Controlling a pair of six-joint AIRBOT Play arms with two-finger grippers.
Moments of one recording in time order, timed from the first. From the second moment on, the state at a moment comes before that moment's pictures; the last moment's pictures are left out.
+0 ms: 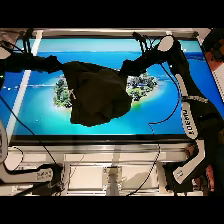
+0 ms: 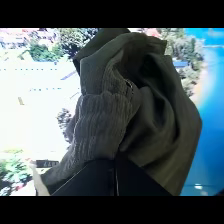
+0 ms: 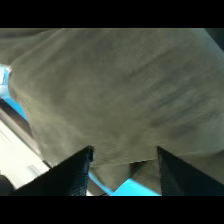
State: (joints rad) left arm 0.11 -1.43 1.59 0.87 -1.23 -1.22; right arm 0.26 -1.83 2.01 -0.95 1.42 1.51
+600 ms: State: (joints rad) left arm 0.01 -1.35 1.59 1.06 -1.23 -1.28; right arm 0.50 -1.89 1.99 -1.05 1.12 1.58
